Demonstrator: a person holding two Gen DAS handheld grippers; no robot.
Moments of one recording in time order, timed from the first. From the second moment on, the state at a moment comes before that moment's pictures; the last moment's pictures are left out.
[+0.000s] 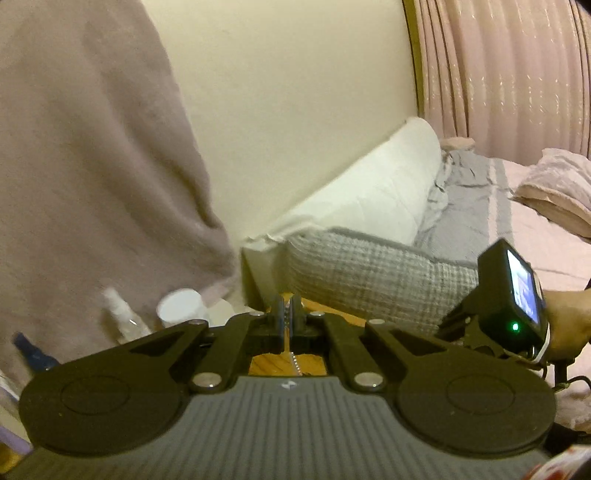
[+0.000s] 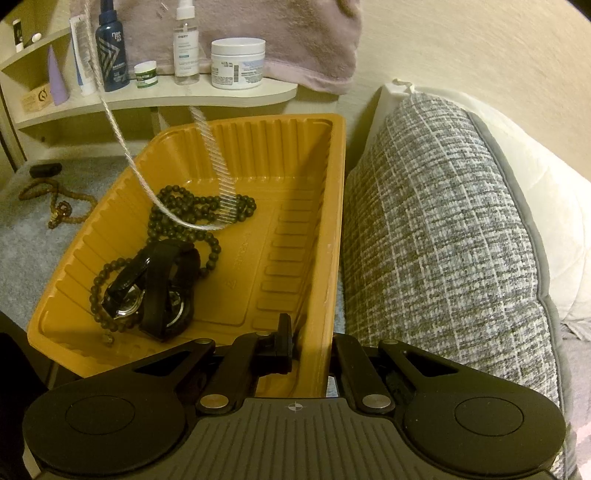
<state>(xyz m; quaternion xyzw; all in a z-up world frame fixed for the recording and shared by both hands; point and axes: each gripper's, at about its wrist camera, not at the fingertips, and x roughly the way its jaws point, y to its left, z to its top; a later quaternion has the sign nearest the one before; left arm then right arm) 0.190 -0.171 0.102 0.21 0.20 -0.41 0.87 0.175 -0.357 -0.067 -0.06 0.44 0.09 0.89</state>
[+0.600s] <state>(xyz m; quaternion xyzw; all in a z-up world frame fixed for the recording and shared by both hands) 0.209 -0.197 0.029 0.20 0.28 -0.40 0.85 0.175 -0.358 -0.068 -0.06 0.44 0.09 0.89</state>
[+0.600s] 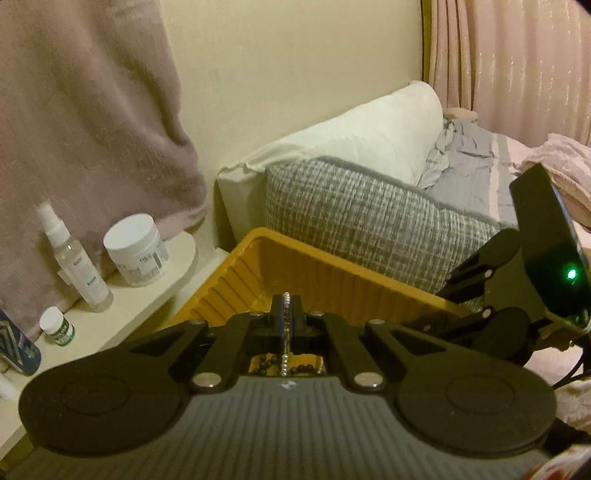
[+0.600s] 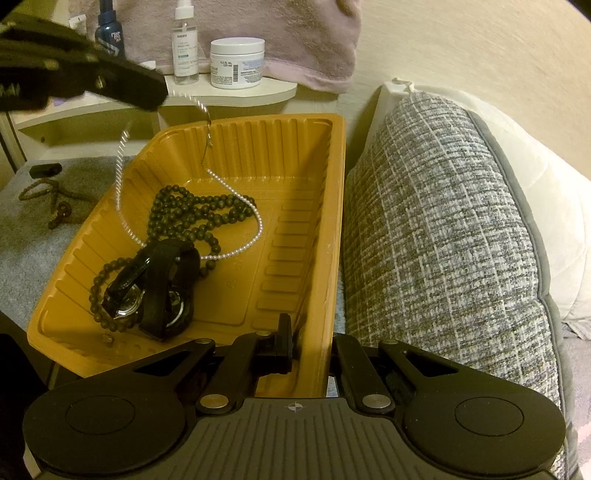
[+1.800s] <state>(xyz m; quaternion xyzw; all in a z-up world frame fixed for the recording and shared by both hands) 0.202 0.024 -0.008 0.10 0.30 -0.10 0.94 0.174 -0.358 -0.068 -0.05 0.44 0.08 0.89</state>
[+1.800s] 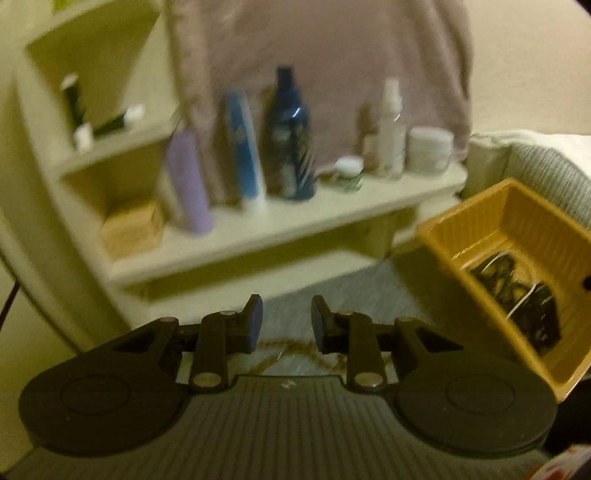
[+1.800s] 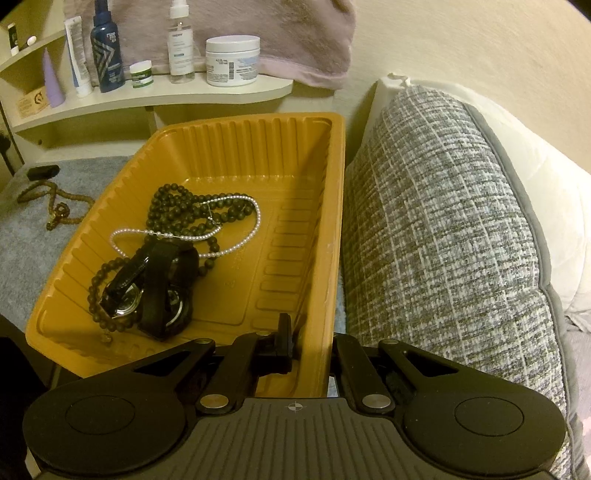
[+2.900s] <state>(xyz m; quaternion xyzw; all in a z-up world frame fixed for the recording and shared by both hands) 0.210 -0.042 -0.098 0.23 0.33 -0.19 0.89 0.174 -0.358 -0.068 -0.05 0.44 0.08 0.89</state>
